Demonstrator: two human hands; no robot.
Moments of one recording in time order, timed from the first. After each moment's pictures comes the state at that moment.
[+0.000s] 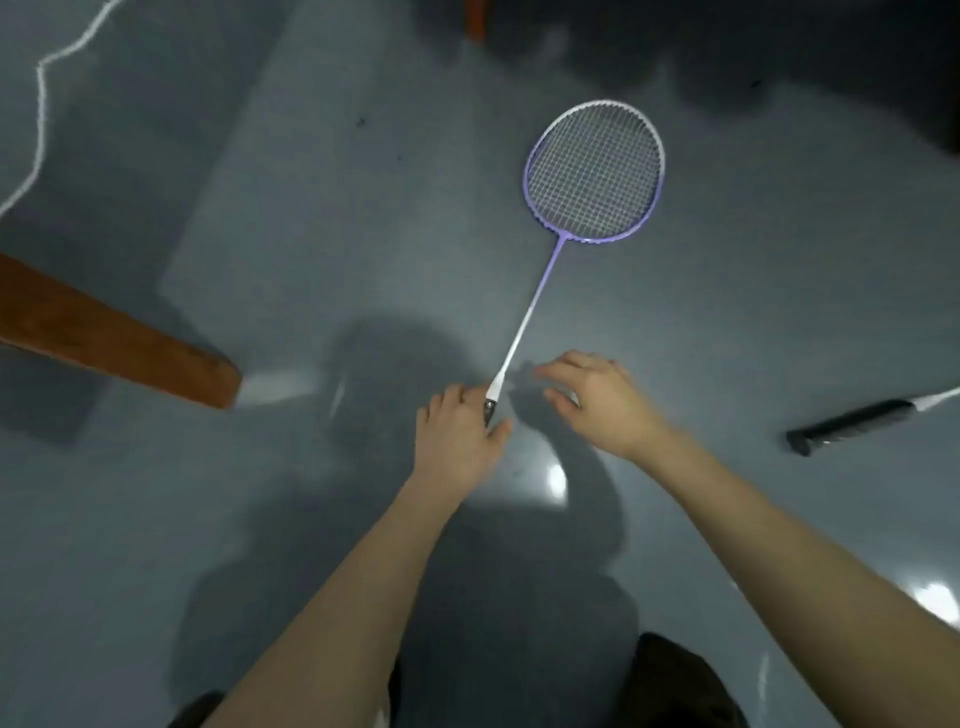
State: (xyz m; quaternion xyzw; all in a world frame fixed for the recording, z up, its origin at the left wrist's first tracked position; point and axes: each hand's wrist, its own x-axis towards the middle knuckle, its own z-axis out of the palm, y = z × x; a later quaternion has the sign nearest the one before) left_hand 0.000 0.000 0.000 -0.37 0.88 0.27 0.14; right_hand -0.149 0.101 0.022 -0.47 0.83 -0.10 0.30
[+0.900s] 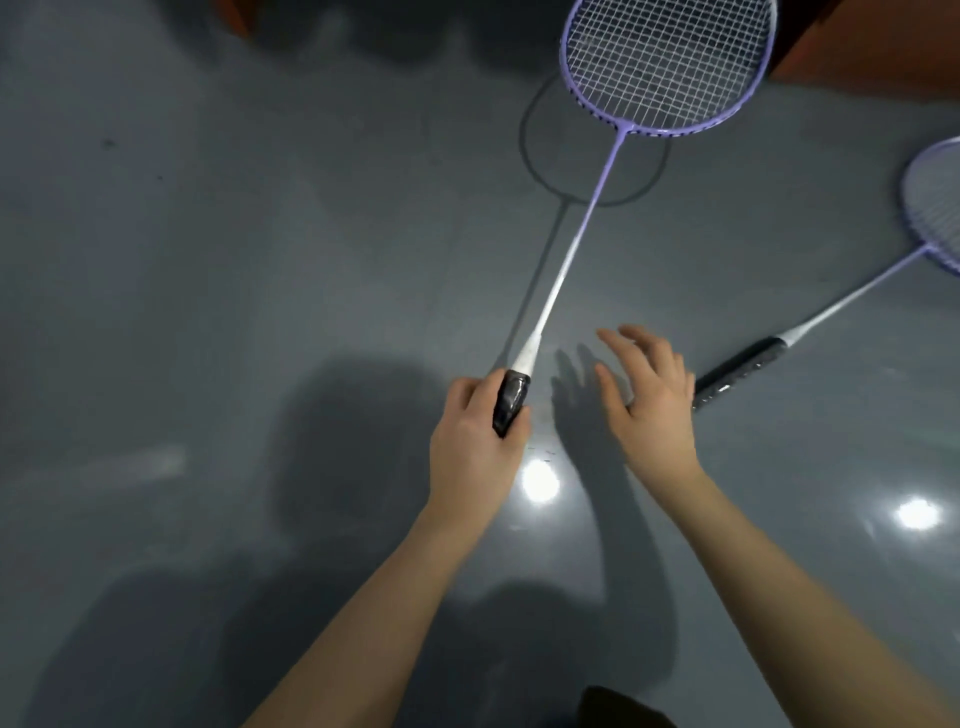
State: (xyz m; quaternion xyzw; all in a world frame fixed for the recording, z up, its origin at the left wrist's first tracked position) left_hand -0.132 0.153 -0.051 -0.31 0.85 0.42 -0.10; right_hand -0.240 0.288 -0.069 -0.22 0.93 -0.28 0.02
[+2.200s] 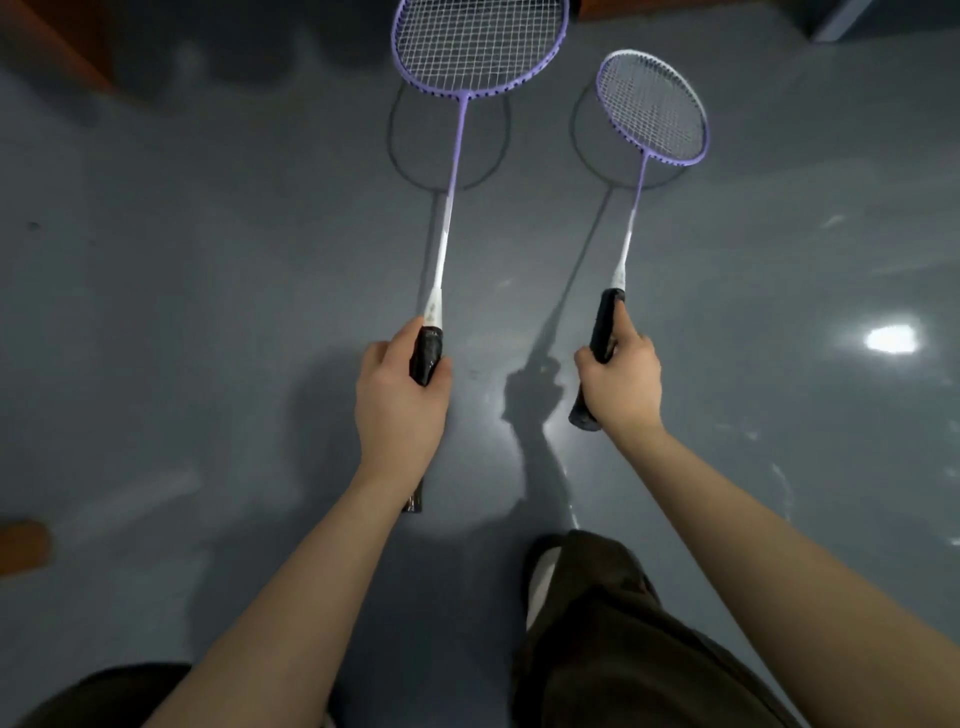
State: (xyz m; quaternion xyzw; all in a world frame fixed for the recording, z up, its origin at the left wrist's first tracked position) left_hand -0.107 0.168 0.096 -0.30 0.85 0.44 -0.01; right_hand -0.175 0.350 0.076 0.16 0.91 -0.34 0.17
